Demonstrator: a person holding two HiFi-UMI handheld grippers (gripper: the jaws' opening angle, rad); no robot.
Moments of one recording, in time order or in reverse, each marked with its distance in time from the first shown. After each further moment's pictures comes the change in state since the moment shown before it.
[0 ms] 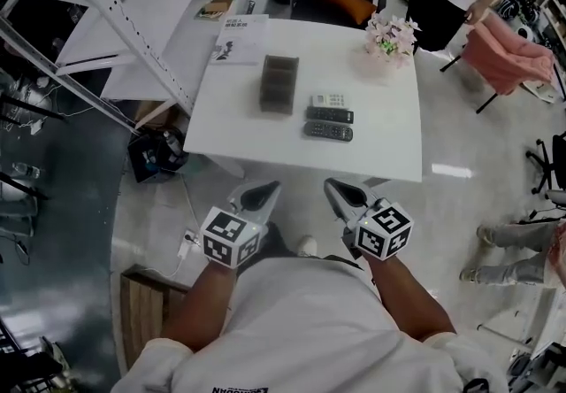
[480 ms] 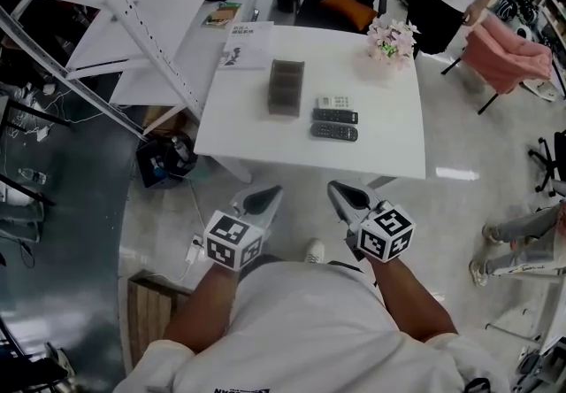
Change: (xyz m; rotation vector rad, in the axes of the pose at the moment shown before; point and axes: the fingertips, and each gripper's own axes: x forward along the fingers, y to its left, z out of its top) left arm -0.034 -0.006 -0.004 0.017 0.001 0.002; right arm -0.007 0.031 0.000 -0.028 -0.018 -0.015
